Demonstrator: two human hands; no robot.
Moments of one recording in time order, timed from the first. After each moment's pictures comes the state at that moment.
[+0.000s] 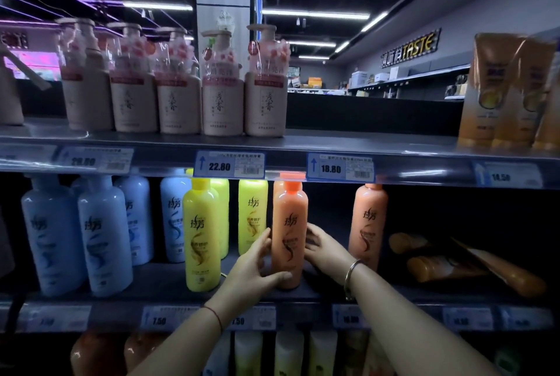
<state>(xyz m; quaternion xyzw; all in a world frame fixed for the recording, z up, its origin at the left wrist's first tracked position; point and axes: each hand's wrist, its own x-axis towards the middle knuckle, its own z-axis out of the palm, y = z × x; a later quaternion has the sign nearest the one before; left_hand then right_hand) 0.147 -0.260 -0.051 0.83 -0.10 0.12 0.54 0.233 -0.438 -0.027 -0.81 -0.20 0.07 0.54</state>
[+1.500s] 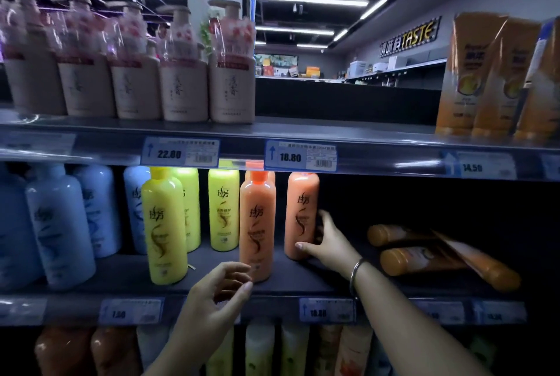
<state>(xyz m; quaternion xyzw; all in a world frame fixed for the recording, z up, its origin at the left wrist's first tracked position) 0.077 -0.301 -0.055 0.78 -0.06 0.24 0.57 0.245 -0.498 -0.029 -0.86 -0.17 -0.01 0.49</state>
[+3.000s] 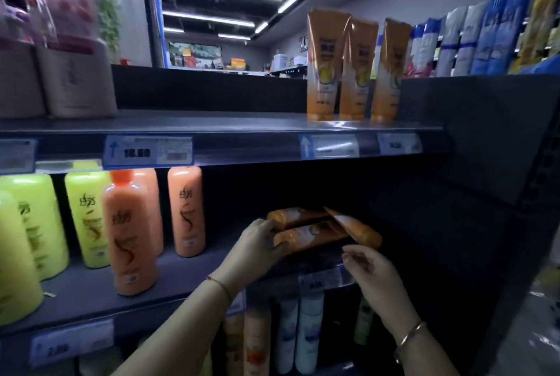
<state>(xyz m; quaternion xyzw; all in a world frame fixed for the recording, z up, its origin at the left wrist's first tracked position) 0.204 -0.496 -0.026 0.89 -0.22 0.14 0.37 0.141 -0.728 -0.055 -0.79 0.02 -0.16 0.59</state>
